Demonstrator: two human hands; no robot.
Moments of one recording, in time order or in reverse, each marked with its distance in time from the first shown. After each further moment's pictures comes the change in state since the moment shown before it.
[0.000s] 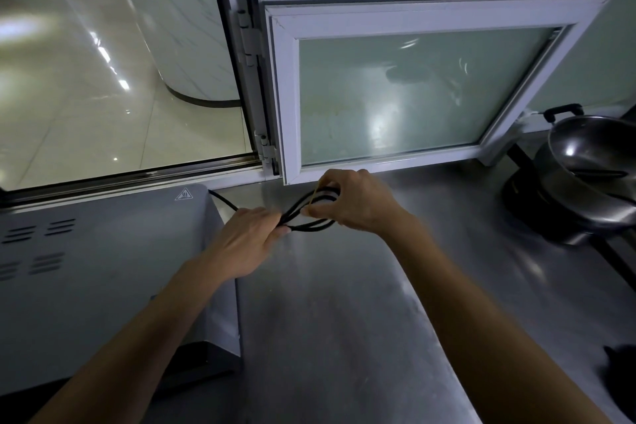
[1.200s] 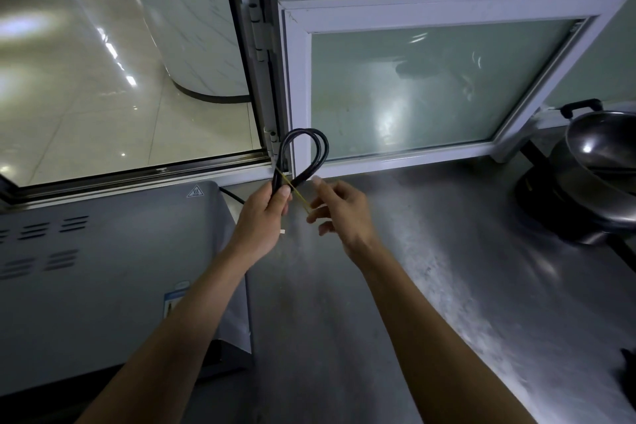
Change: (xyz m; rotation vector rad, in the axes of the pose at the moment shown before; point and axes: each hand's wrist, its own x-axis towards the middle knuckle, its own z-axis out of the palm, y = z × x) left_hand 0.019 0.011 0.002 -0.674 0.285 -0.429; right_hand -0.006 -0.027 0.061 1.109 0.156 0.329
